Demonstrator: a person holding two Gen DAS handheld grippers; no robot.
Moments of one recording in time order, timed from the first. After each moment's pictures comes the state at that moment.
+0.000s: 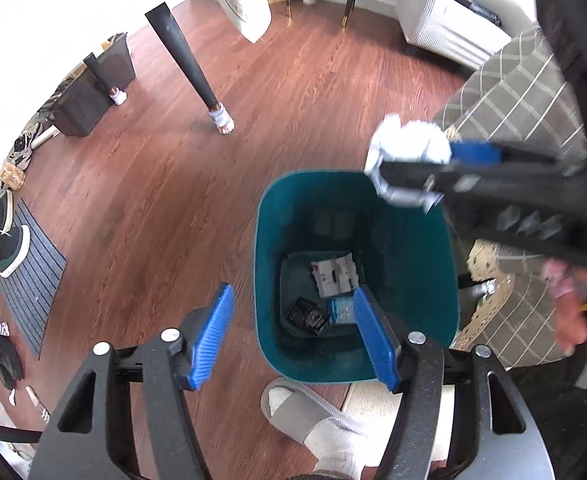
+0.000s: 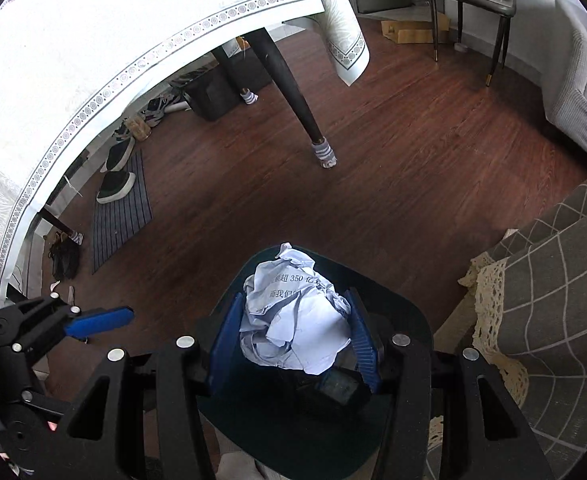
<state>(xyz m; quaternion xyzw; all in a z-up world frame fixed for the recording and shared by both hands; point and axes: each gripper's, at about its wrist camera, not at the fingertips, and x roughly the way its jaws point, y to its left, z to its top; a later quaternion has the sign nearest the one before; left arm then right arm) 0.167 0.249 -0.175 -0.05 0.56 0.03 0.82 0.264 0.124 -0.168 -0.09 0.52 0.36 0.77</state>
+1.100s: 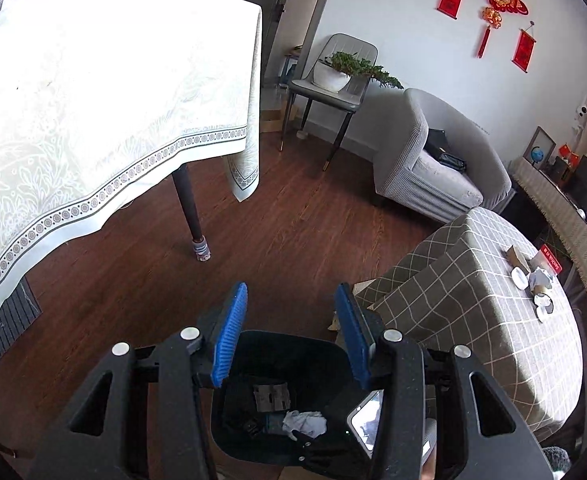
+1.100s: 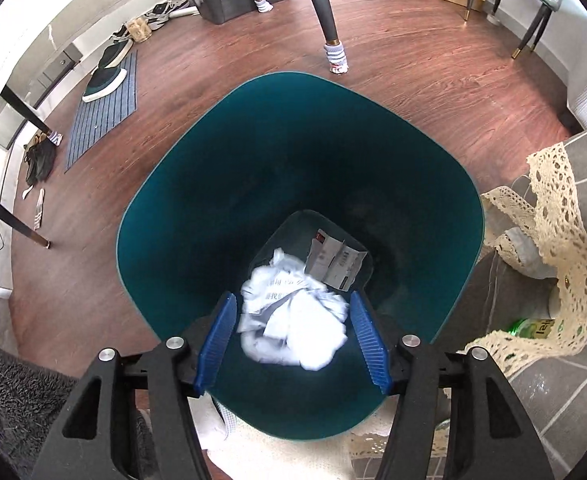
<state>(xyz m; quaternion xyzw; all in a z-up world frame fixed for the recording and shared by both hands) 0.160 0.258 -0.028 -0.15 0.35 0.03 0.92 0.203 0.107 -0.259 -0.21 0.58 0.36 0.71</state>
